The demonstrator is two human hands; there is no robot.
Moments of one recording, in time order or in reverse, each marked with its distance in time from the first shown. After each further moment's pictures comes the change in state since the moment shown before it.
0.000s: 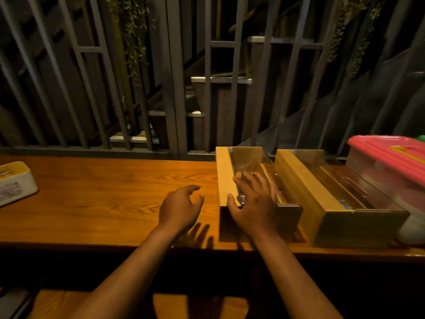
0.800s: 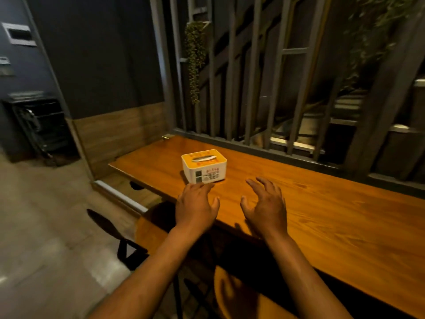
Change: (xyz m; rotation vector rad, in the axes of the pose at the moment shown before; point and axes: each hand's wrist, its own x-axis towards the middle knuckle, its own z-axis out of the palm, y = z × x) left_hand 0.003 -0.379 -0.293 0.333 0.296 -0.193; right_hand -0.019 -0.413 0.281 0.312 -0.261 -0.239
